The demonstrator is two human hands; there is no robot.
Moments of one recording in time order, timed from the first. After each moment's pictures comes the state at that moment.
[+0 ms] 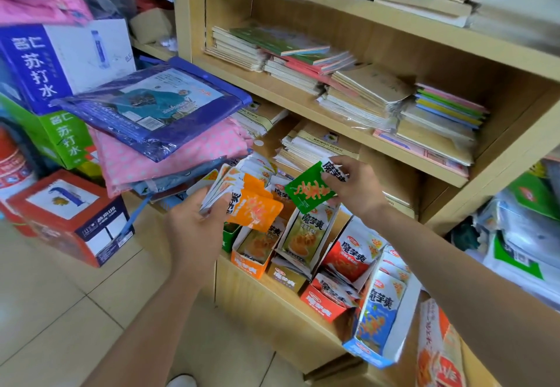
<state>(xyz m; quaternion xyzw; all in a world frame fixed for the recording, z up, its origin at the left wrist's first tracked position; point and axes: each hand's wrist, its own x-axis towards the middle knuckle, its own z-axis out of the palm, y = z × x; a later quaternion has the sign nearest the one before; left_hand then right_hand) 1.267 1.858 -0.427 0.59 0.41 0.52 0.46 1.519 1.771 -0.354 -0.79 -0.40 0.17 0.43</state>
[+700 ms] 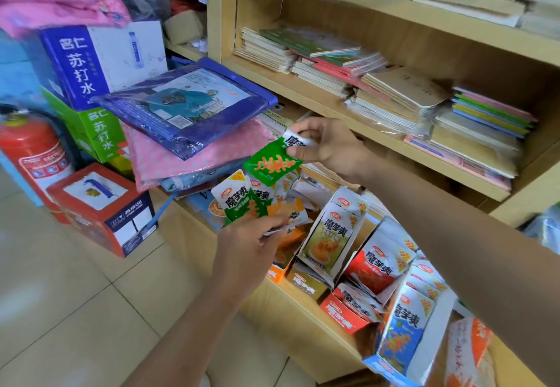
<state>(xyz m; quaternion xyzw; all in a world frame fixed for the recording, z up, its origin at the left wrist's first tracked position) 1.270 1.832 -0.437 0.78 0.30 0.45 0.31 1.487 1.867 -0.315 -0.66 -0.55 0.30 0.42</state>
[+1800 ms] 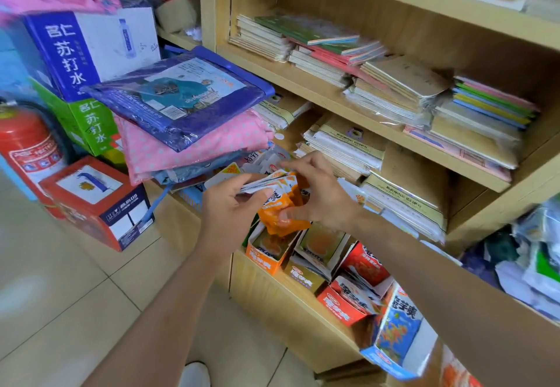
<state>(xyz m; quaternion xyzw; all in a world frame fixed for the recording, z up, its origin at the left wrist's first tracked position) 1.276 1.868 -0.416 0.67 0.35 0.46 0.47 1.472 1.819 -0.391 -0.68 -0.67 0.11 0.27</state>
